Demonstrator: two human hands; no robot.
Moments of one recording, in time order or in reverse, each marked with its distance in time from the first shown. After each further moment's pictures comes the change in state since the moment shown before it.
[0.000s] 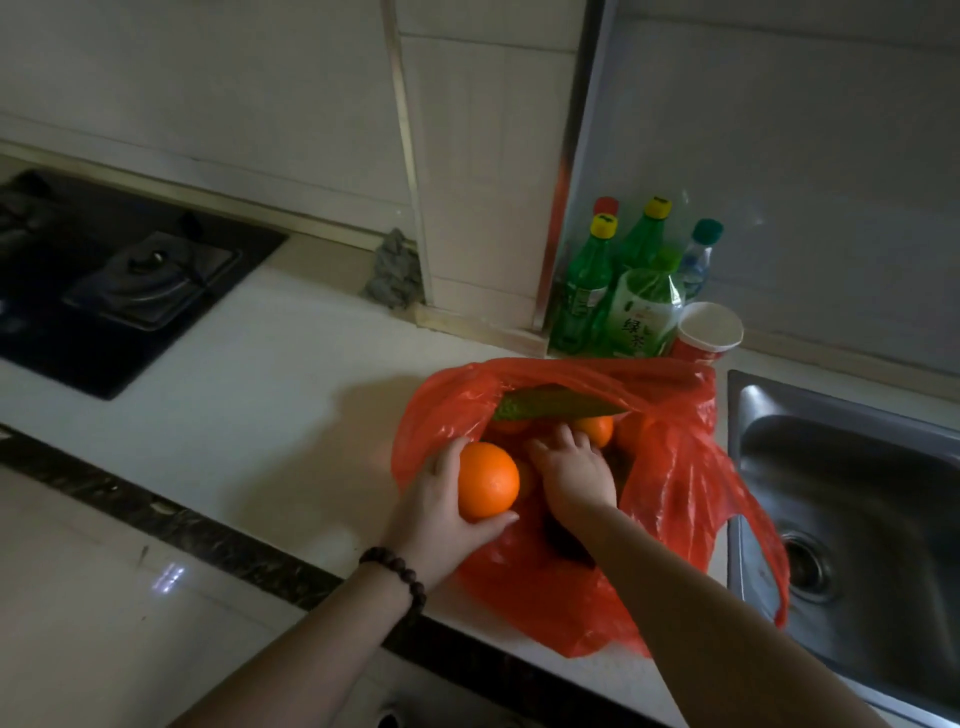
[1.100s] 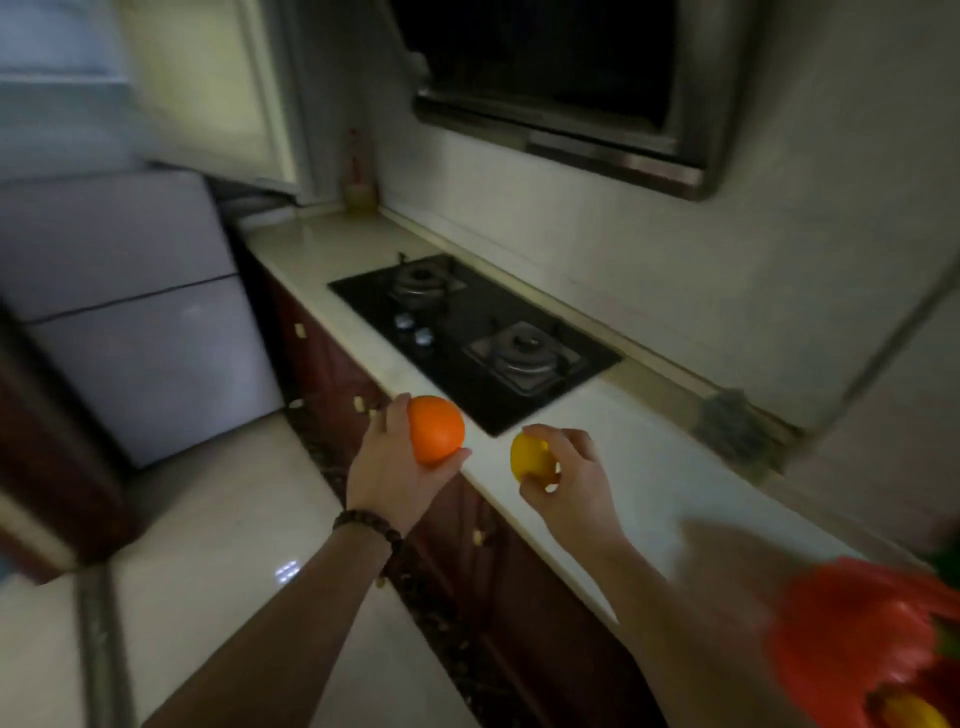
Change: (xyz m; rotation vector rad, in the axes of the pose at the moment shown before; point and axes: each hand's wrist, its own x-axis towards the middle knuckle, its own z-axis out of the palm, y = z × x) left_hand -0.157 -0.274 -0.370 0.033 0.720 -0.404; right_hand -0.022 -0.487 -0.058 0.656 0.215 -0.558
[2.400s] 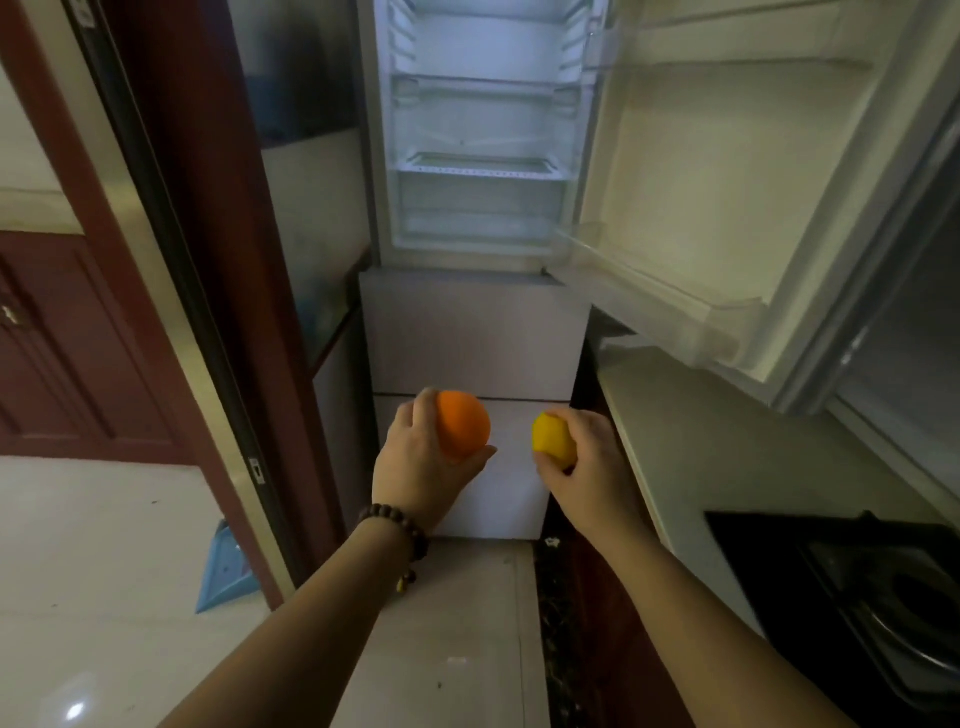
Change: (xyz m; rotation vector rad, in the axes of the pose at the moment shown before) left_hand 0.490 -0.397 -0.278 0.232 0.552 -0.400; right_hand 0.547 -0.326 0.519 0.269 -0.352 -0.580
